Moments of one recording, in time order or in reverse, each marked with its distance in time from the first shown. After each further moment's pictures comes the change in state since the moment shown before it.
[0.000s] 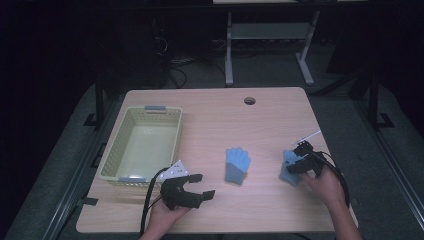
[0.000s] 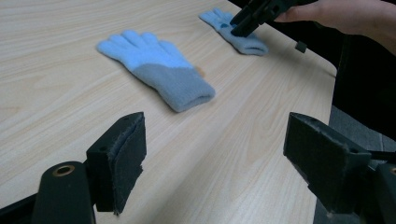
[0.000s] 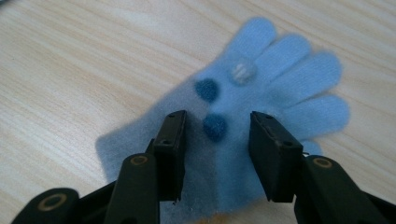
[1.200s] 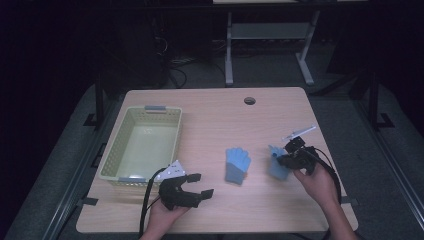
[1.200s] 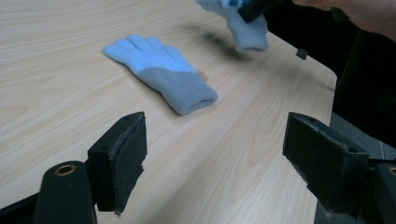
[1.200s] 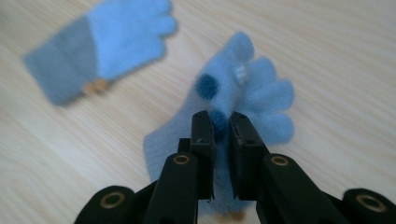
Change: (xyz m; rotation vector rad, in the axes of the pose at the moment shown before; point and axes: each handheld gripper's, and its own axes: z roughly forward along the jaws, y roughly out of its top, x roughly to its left) left arm 0.002 -0.002 -0.004 -0.023 0.006 -0.009; right arm 0.045 0.021 -0.042 -0.161 0.052 -0.122
